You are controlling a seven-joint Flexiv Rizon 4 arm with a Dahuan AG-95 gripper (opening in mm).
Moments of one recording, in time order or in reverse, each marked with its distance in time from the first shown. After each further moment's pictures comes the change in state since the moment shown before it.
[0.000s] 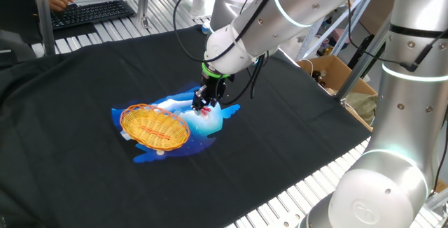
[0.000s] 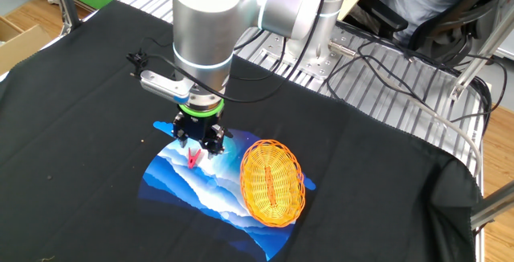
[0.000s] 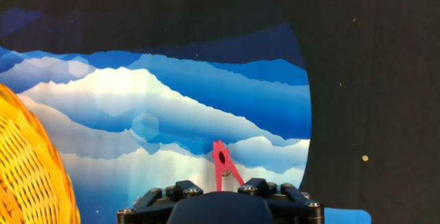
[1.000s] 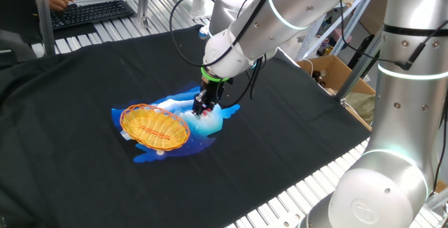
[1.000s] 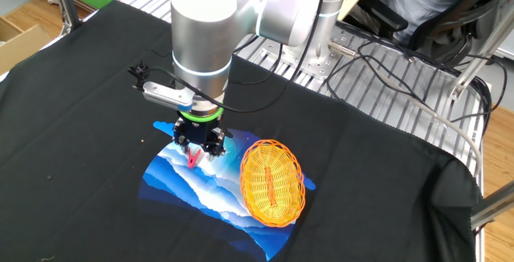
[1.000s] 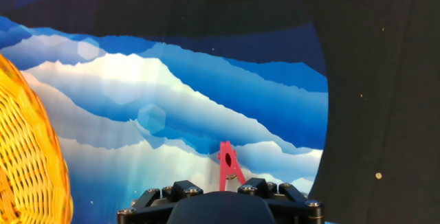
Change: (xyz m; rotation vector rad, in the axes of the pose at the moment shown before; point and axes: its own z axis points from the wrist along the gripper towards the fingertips) arm 0.003 0.002 0.012 -0.004 0.013 -0.086
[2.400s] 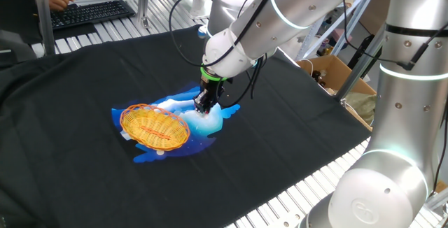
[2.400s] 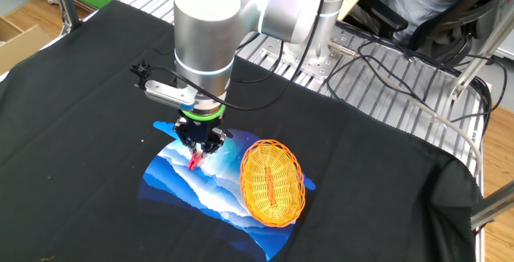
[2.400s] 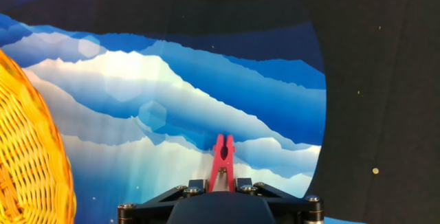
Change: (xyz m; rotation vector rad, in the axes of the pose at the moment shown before) arm 0.000 0.001 -0.004 0.006 0.005 0.000
